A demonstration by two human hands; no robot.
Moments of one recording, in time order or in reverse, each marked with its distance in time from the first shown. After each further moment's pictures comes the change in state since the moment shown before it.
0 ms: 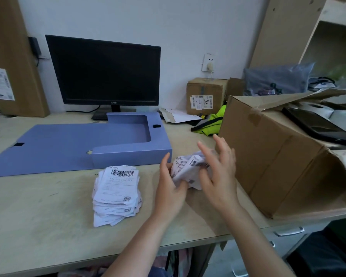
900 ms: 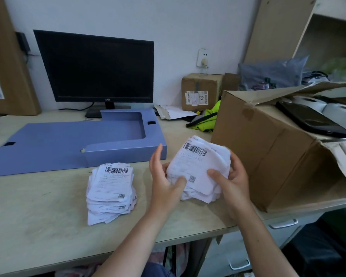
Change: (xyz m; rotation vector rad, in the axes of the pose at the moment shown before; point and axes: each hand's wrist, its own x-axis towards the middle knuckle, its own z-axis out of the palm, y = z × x) left_hand -0.008 0.013 0.001 -0.097 0.048 0.148; right_hand -0.024 0.025 -0.025 0.854 0.034 0.612
